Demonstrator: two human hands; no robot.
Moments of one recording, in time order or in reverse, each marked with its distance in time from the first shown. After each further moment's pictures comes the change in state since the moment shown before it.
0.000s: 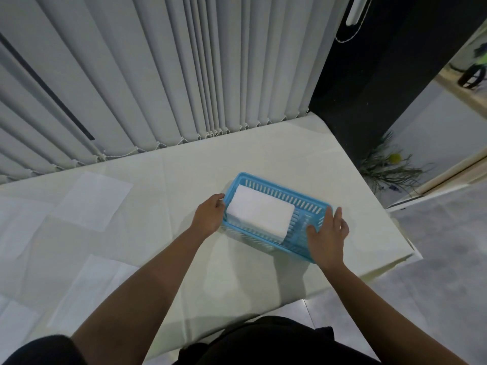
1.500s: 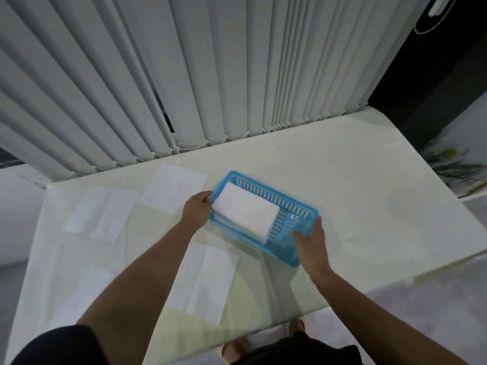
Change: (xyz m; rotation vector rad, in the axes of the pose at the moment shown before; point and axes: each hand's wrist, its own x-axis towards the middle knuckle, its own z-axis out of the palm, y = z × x) left_hand -0.003 -0.159 -0.177 0.058 0.141 -0.050; right_hand -0.127 -0.136 0.147 0.551 -0.185 0.118
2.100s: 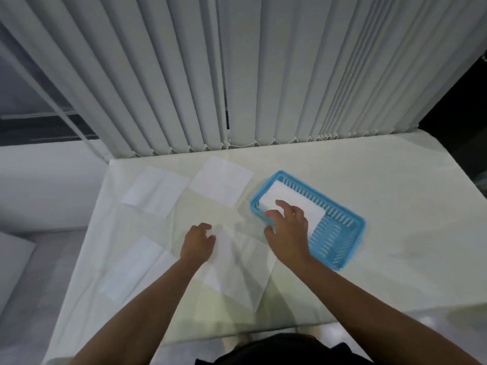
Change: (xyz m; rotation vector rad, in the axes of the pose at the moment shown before) left_hand -0.093 -0.128 -0.038 0.054 0.081 -0.186; right_hand -0.071 -0.069 0.112 -0.736 -0.082 -0.768
